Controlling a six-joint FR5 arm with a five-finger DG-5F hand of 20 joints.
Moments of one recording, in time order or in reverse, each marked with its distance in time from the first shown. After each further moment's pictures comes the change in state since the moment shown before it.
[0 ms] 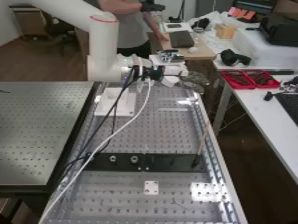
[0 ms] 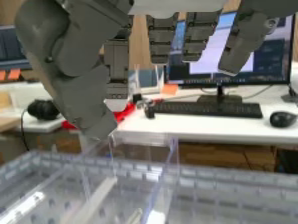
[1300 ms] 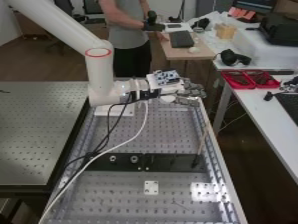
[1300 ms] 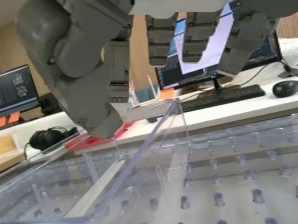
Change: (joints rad) arm -0.008 -0.100 -0.131 0.334 0.022 0.233
